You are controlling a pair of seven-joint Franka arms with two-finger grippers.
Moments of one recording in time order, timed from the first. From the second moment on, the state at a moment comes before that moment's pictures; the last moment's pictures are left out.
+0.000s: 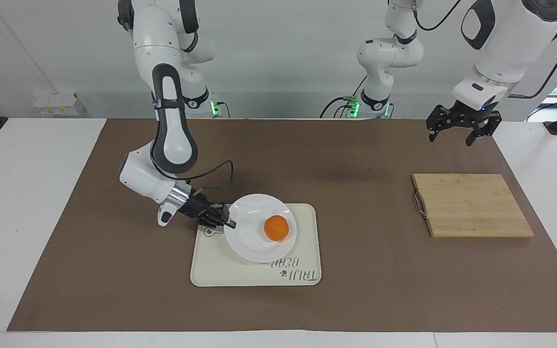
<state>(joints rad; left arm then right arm) -0.05 -0.05 -0.03 -1.69 0.01 1.66 0.15 0.19 0.46 -0.08 -1.85 1.16 2.25 -0.58</state>
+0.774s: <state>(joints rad) -0.04 -0.05 -0.03 -1.66 0.01 1.66 0.15 0.19 0.46 -0.09 -1.81 1.01 2.33 -0.59</state>
